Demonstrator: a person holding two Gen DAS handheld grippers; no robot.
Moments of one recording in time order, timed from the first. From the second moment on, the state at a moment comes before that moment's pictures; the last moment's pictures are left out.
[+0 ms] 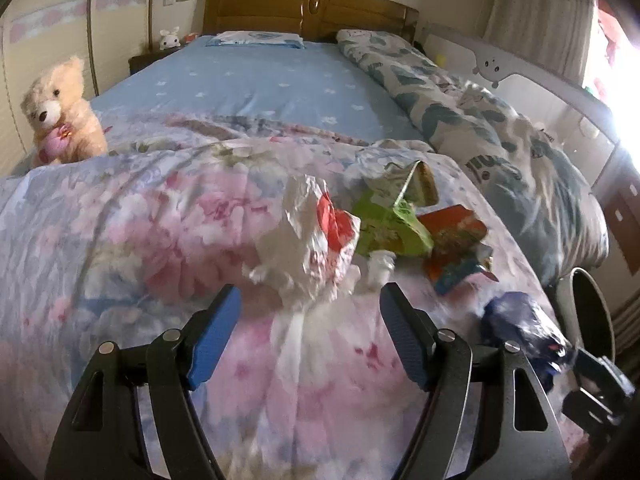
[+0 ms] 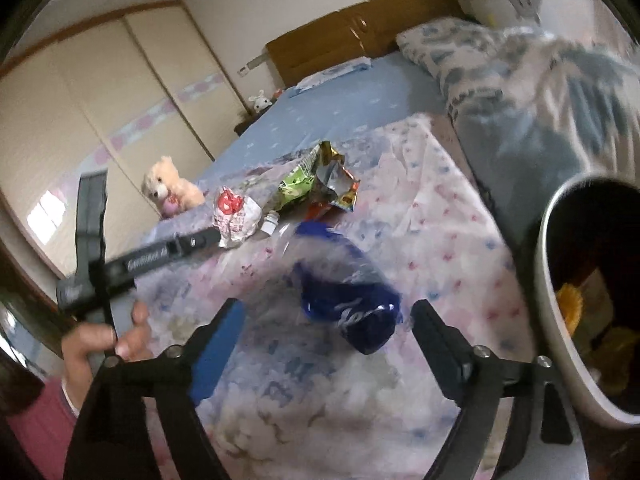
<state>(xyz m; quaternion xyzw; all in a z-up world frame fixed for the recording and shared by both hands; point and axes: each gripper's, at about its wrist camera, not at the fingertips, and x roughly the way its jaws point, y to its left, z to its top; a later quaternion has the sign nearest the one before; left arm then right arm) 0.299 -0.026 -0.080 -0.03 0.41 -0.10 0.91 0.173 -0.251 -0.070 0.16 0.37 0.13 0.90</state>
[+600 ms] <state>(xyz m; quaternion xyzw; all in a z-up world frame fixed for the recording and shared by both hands) 0.287 -0.028 -0.083 -0.03 0.42 -0.14 0.90 0.211 -0.243 -0.086 0.08 0.41 0.11 0.90</state>
